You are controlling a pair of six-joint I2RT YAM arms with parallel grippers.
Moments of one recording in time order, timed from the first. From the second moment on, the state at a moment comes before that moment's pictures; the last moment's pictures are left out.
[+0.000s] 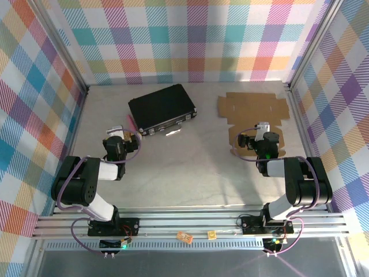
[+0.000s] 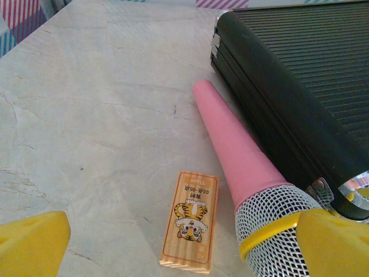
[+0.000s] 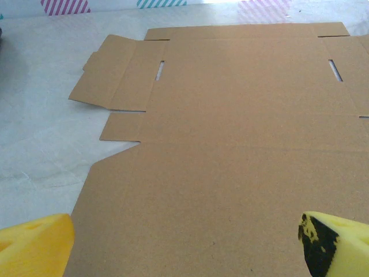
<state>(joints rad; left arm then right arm) -0.08 1.57 0.38 0.80 -0.23 -0.13 0.01 1.53 0.40 0.72 -0.09 0.04</state>
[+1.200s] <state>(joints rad) -0.08 1.57 0.38 0.80 -0.23 -0.13 0.01 1.53 0.40 0.71 -0.09 0.04</state>
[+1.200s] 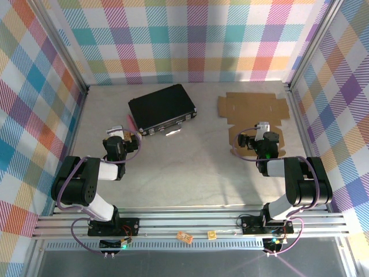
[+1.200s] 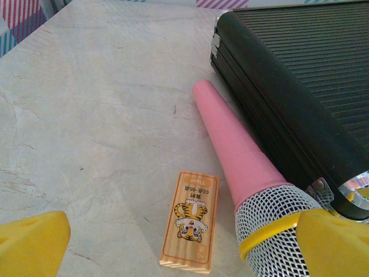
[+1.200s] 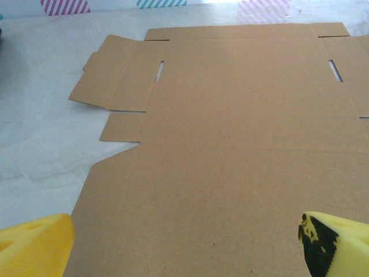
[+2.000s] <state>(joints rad) -0.25 1.31 1.53 -0.30 -0.43 -0.65 0.03 1.20 1.61 -0.50 0.16 0.54</state>
